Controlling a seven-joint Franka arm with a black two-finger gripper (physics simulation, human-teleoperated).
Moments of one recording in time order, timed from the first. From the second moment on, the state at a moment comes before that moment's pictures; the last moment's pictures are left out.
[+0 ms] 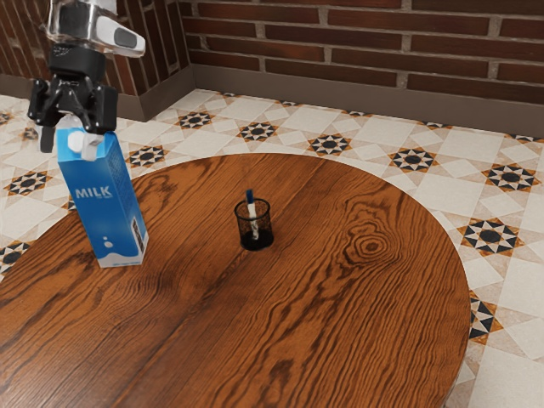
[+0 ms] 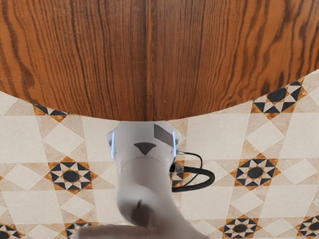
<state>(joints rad) -0.17 0.04 0.19 -1.30 -0.06 0.71 -0.02</state>
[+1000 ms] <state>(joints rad) -0.16 0.58 0.16 -1.46 -0.07 2.36 0.02</state>
